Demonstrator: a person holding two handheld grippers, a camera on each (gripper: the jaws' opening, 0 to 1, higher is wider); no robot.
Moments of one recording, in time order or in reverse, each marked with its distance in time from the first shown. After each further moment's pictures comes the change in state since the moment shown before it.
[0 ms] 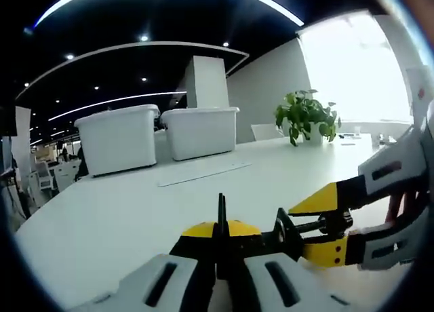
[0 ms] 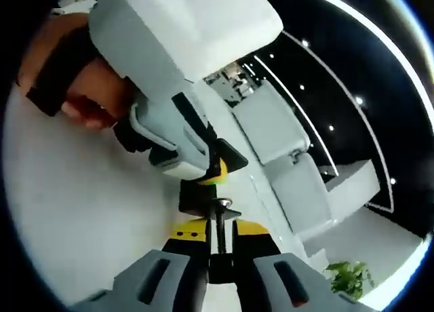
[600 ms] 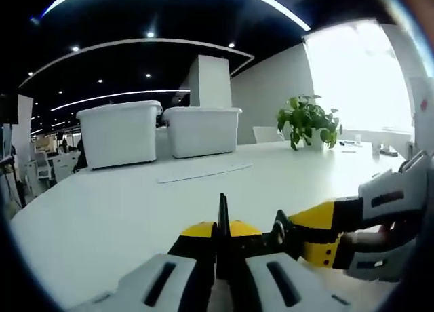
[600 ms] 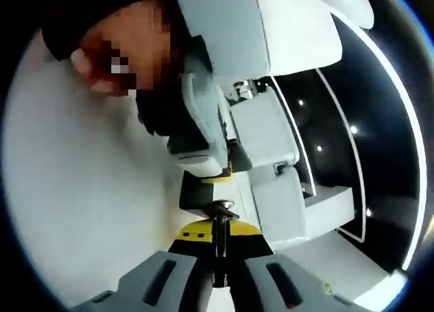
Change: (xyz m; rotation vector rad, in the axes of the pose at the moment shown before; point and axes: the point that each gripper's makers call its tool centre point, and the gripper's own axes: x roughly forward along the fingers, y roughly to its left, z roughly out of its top) left arm 0.001 0.001 -0.003 -0.061 0.001 -0.006; right arm 0.001 0.005 0.002 -0.199 -0.006 -0.108
